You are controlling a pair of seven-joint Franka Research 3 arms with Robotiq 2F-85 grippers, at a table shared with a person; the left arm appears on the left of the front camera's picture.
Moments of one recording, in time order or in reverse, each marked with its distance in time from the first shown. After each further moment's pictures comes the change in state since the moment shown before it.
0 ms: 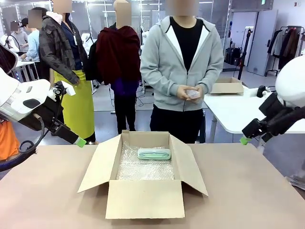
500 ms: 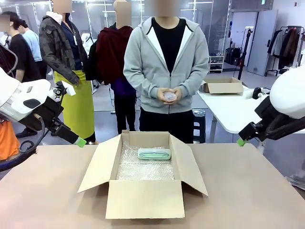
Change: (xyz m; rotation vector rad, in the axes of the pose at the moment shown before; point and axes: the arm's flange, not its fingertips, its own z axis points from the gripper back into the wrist) left arm 0.000 0.000 0.000 0.000 0.000 0.000; right arm 0.000 0.005 -0.010 -0.033 -0.036 0.052
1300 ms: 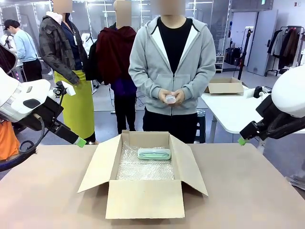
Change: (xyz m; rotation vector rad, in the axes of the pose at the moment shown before) left arm 0.000 0.000 0.000 0.000 0.000 0.000; right arm 0.001 -0.001 0.002 0.000 -0.003 0.004
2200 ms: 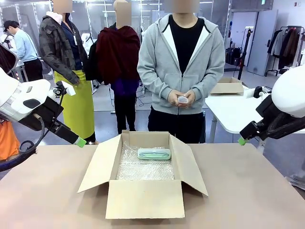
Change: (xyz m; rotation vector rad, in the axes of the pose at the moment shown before) left arm 0.000 0.000 0.000 0.000 0.000 0.000; right arm 0.000 0.000 0.000 0.000 0.000 0.000
